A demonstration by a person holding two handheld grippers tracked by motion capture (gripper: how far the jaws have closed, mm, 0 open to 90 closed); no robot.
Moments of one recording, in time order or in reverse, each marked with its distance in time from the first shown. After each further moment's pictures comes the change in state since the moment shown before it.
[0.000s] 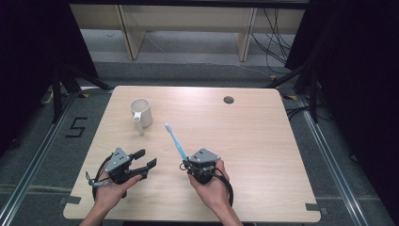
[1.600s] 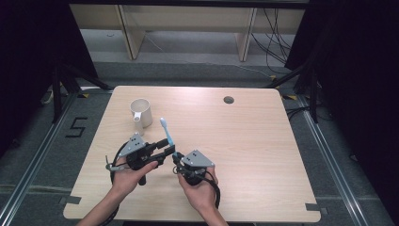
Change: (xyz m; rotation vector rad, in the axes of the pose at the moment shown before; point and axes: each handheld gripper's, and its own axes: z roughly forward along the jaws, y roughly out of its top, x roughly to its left) left arm -0.026 0.044 0.041 -0.082 -0.188 -0.036; right arm 0.022 0.002 0.019 -0.216 -0.015 0.060
